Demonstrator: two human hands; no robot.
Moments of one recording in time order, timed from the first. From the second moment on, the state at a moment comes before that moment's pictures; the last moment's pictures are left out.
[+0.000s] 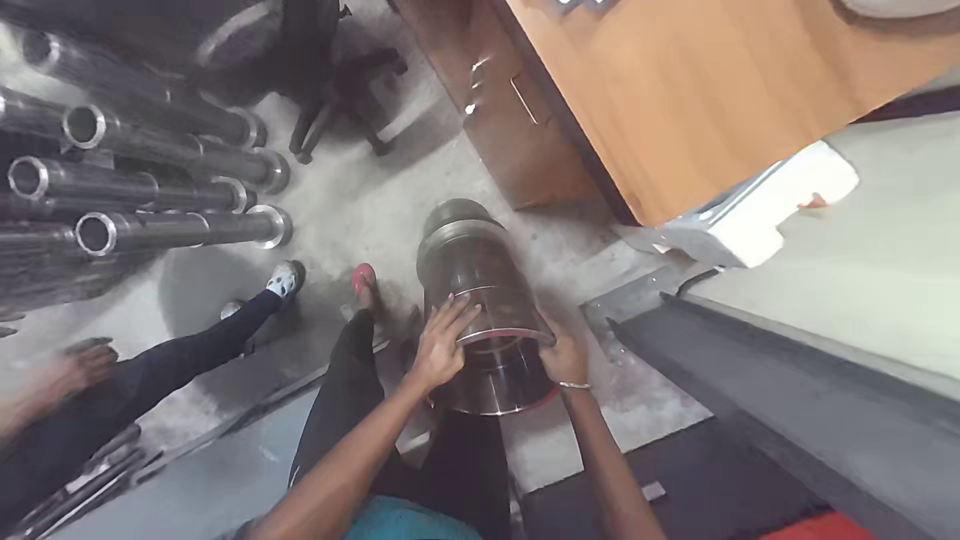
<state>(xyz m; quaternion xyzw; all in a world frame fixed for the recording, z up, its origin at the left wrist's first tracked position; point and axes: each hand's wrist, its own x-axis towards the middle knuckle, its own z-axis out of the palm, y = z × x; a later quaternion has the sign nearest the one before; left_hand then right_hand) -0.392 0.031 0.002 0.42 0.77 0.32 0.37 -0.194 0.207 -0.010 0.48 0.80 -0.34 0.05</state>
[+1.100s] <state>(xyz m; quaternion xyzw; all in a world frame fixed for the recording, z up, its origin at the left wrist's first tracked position) -0.545 -0.075 0.011 0.34 0.79 0.28 0.42 -0.409 0.089 0.030 0.29 0.92 -0.21 0.16</state>
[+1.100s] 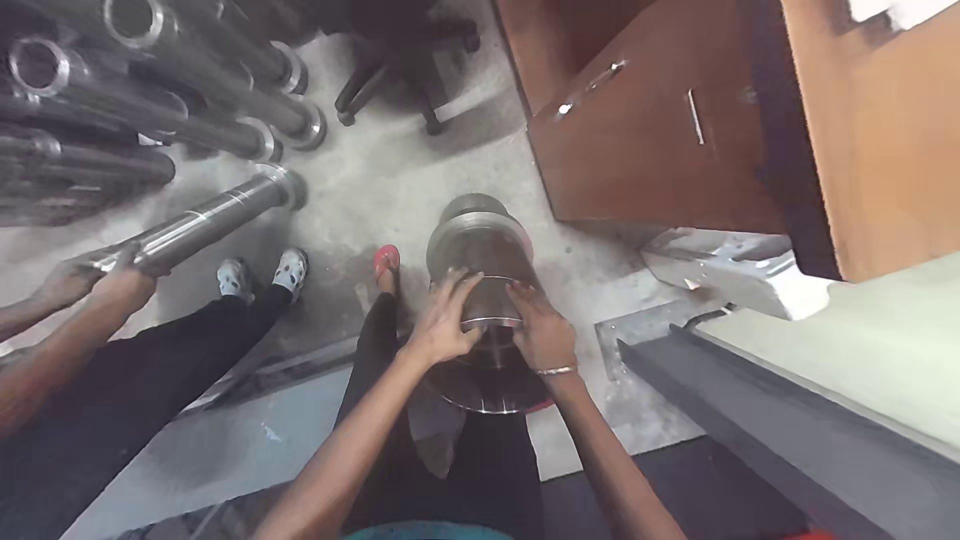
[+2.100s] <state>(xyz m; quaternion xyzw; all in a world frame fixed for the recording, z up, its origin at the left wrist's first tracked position) -0.584 -0.197 -0.033 0.27 0.79 0.45 0.32 -0.416 0.040 0.006 0.32 0.89 -0.33 0.07</state>
